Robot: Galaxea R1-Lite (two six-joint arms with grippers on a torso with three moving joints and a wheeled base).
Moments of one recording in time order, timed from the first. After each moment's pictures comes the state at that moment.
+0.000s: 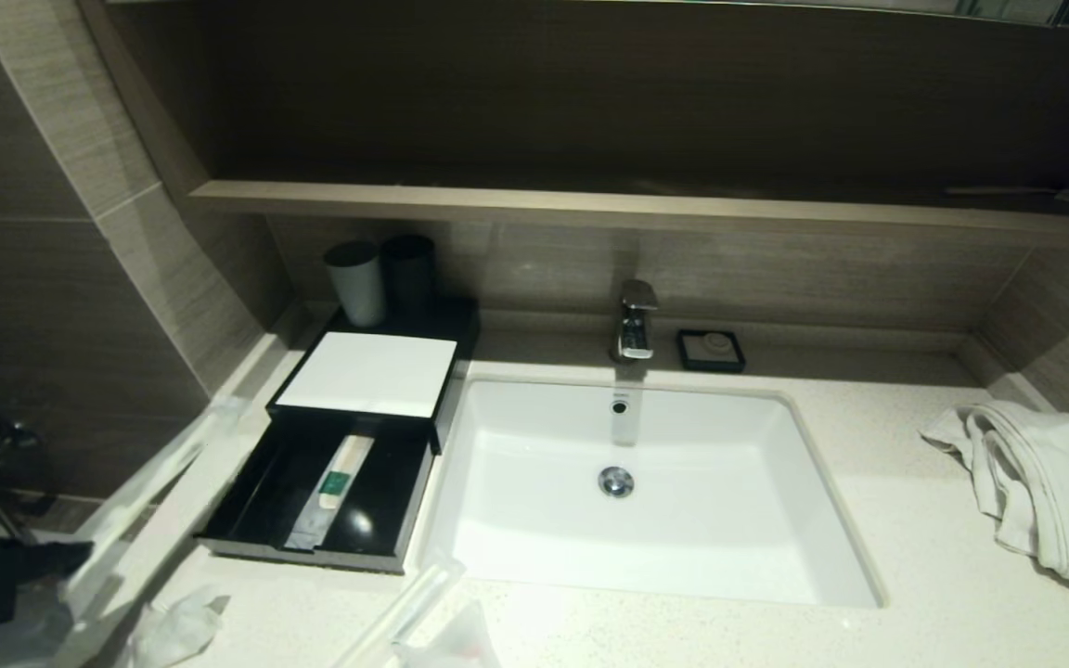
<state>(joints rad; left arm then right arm) 0.61 1.40 -0.62 0.16 -0.66 0.50 0.00 0.00 0.00 0.00 0.00 0.00</state>
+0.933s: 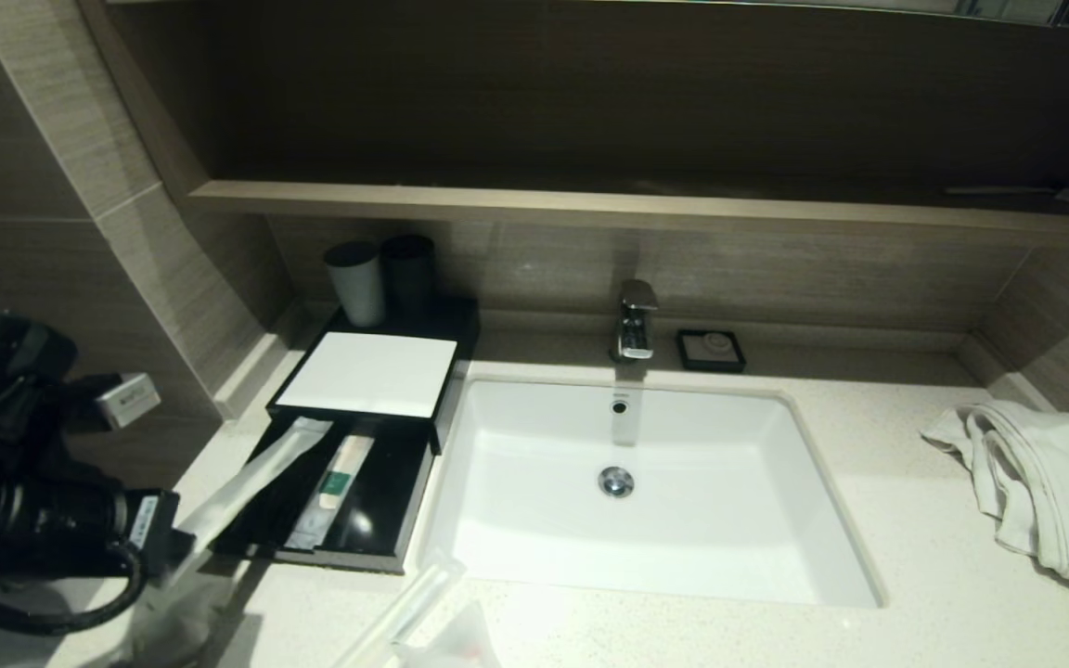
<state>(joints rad) -0.06 1.37 -0.87 0.47 -0.09 -0.07 0.00 0.00 0.00 0.00 0.00 0.00</state>
